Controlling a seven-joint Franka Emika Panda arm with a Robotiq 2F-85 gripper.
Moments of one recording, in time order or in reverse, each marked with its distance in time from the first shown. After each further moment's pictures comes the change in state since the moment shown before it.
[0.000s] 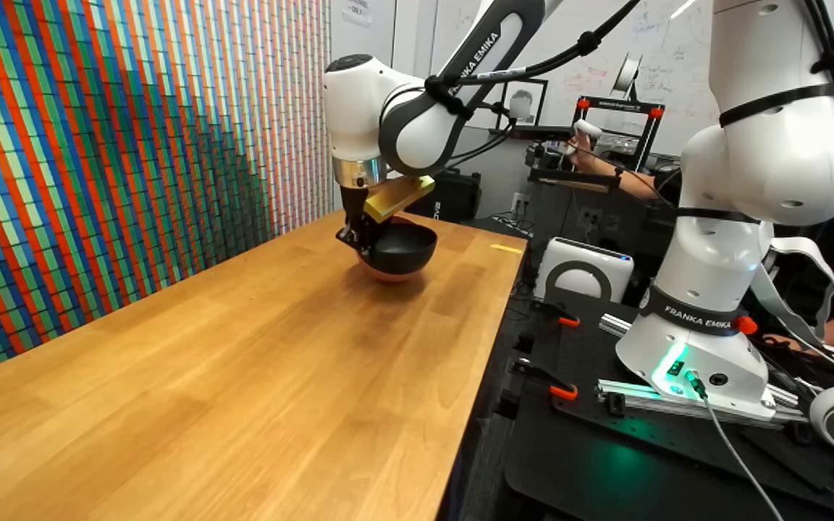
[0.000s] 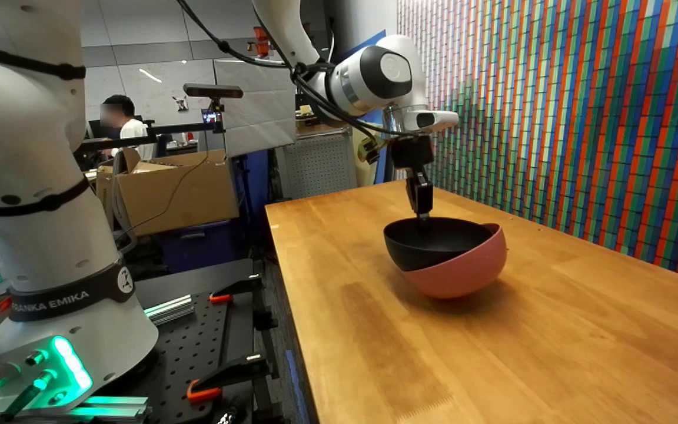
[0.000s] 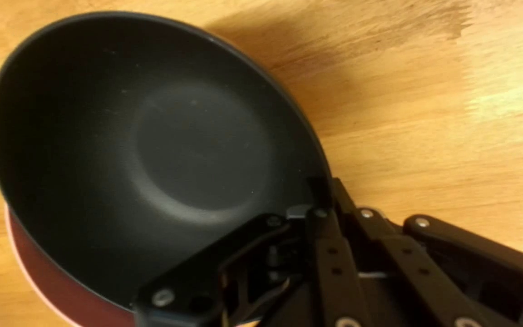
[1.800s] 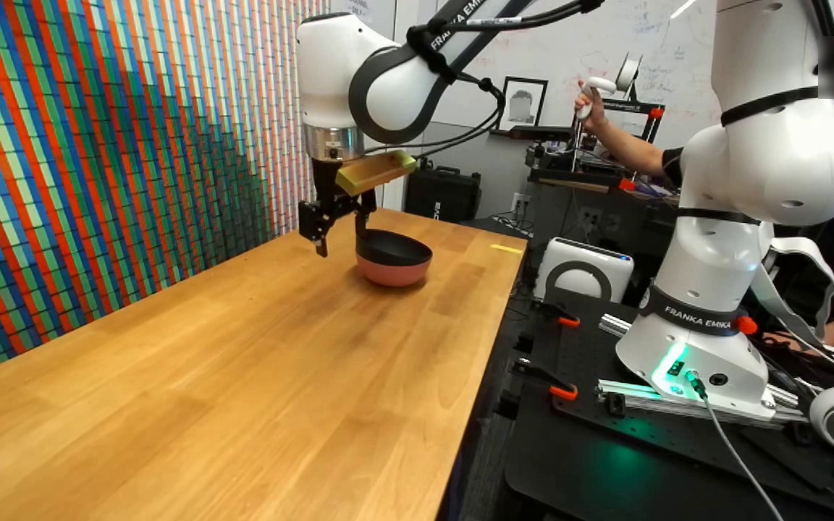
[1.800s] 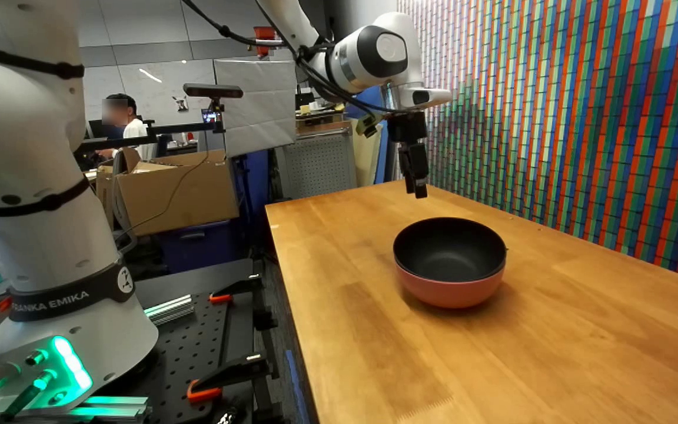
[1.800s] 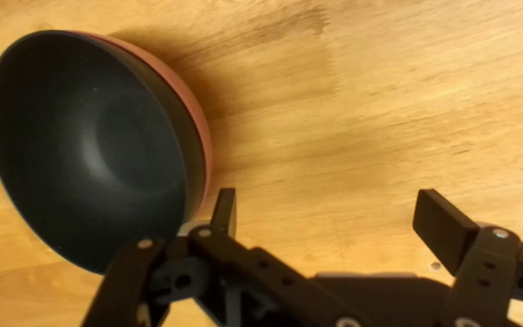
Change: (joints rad) arm 0.003 -0.023 0.084 0.100 0.142 -0.082 -0.066
